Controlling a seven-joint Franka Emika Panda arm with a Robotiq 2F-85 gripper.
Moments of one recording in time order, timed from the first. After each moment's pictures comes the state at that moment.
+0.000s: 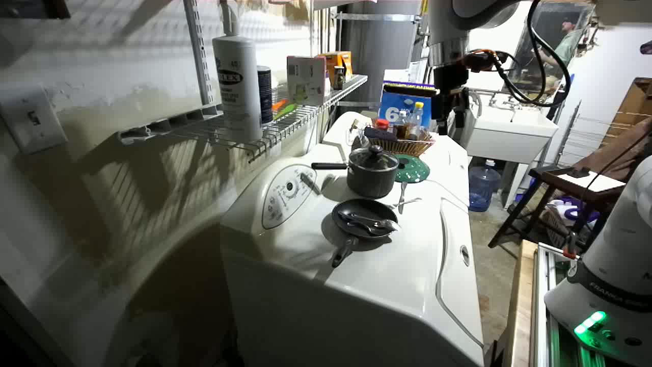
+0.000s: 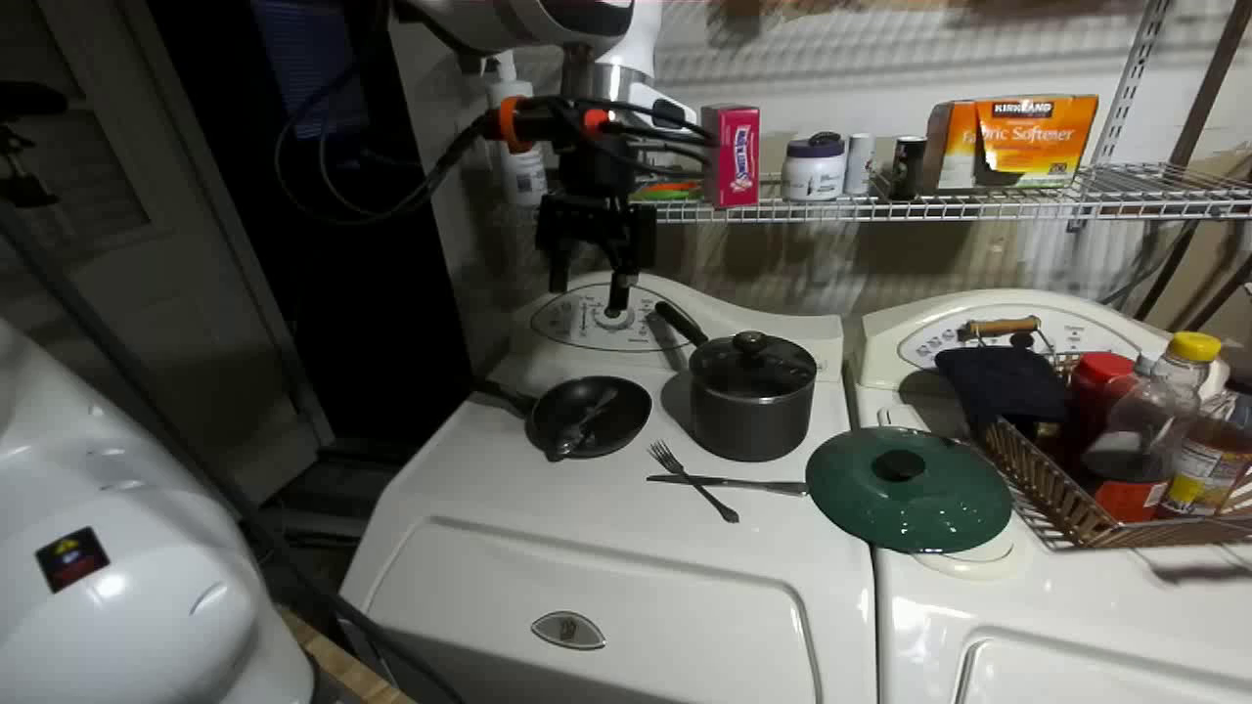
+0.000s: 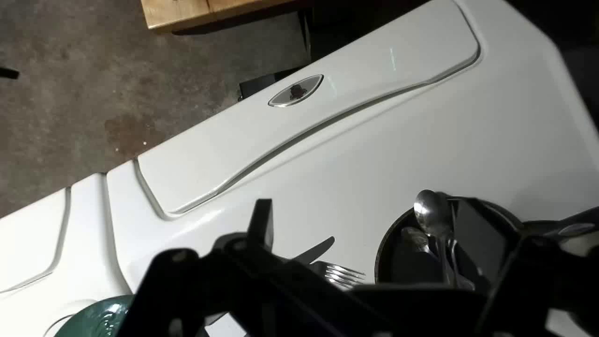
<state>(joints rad) -0.12 -0.23 -0.07 -2.13 -0.06 1.61 0.09</state>
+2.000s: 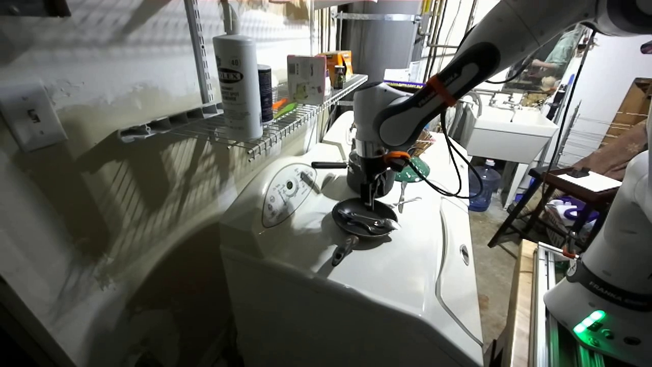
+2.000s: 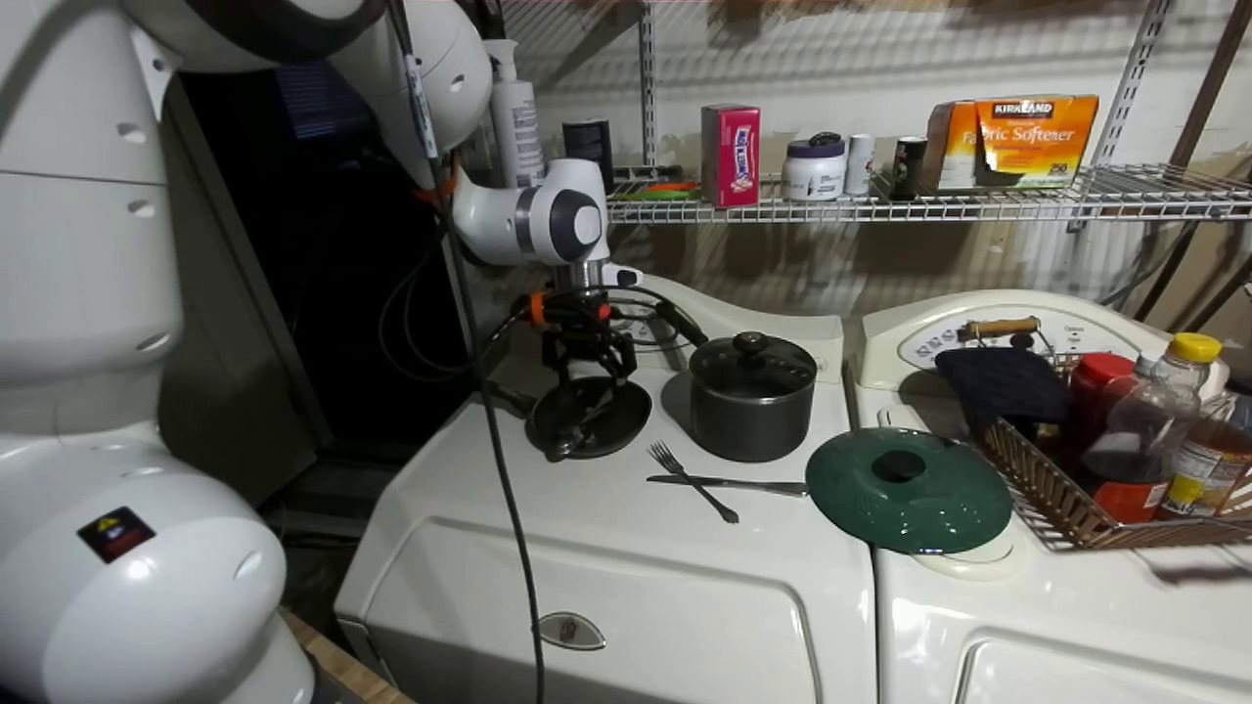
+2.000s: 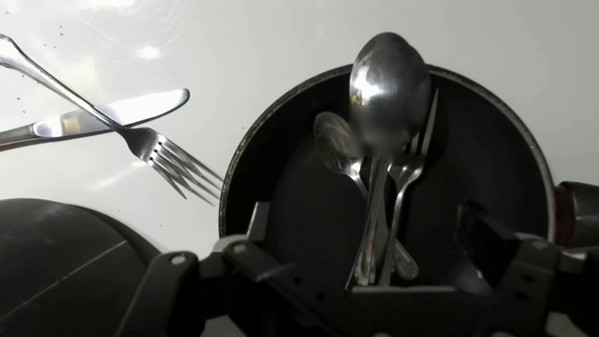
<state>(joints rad) 0.03 0.30 0.04 -2.11 -0.15 2.25 0.08</state>
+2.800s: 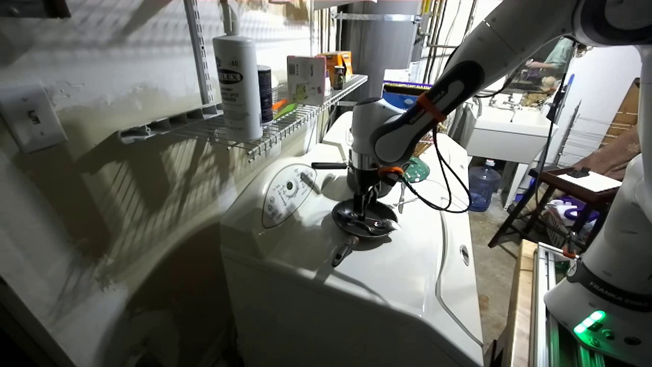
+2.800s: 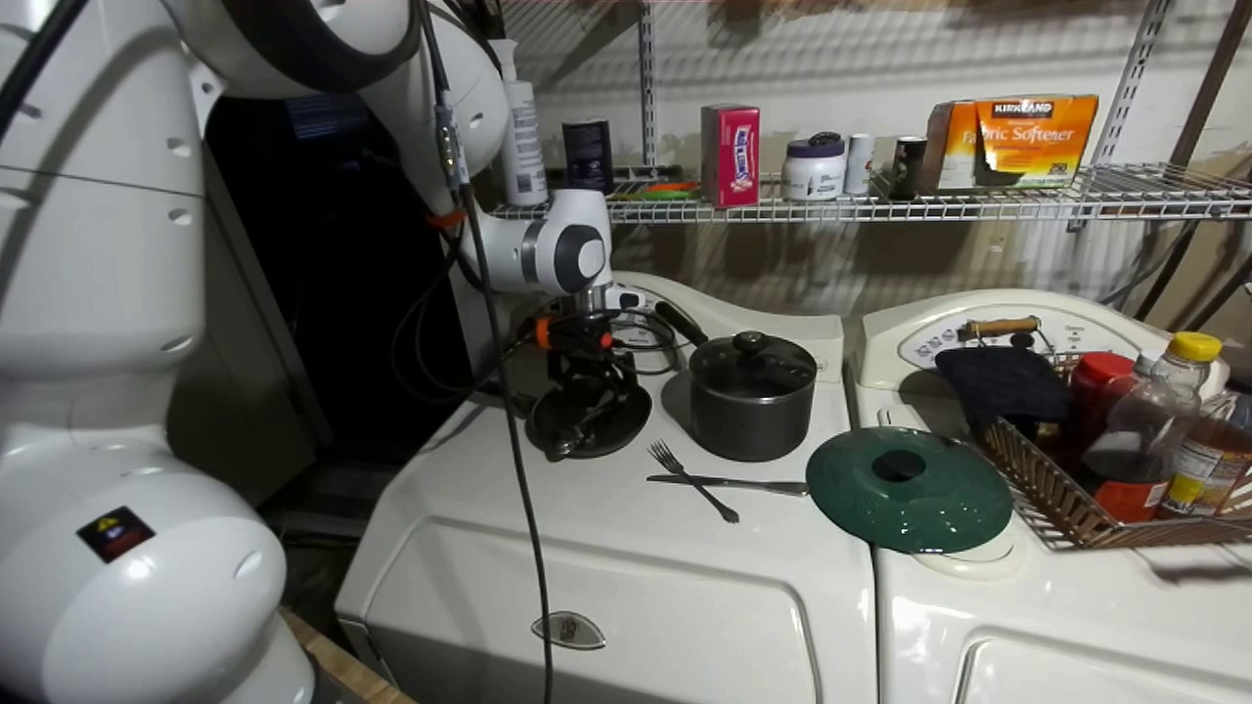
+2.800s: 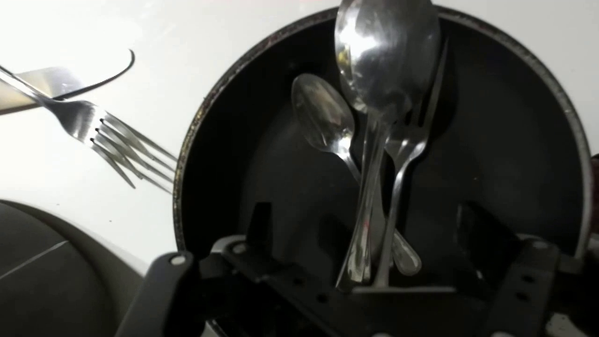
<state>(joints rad) 0.03 0.39 0.04 -2.11 -0.11 2.40 0.08</state>
